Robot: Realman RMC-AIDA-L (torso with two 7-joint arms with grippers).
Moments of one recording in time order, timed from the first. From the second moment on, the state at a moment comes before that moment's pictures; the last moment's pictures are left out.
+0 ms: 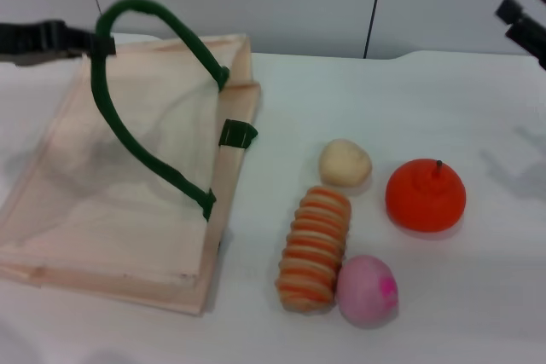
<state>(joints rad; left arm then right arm) -0.93 -1.93 2.86 -0.98 -0.28 1.86 -2.03 0.55 1.94 -1.11 -0.23 2.30 1.30 -2.25</state>
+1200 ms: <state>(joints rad) -0.86 -1.83 2.86 -0.64 -0.59 1.95 -1.92 0.79 2.02 -1.11 -0.64 1.06 1.12 -1.56</state>
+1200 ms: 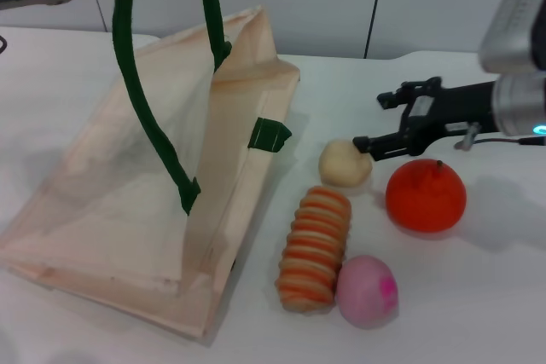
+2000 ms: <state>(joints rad) -0.87 -1.83 2.86 -0.62 -0.59 1.91 -1.94 0.94 2.03 -1.22 -0.41 1.06 0.98 -1.56</state>
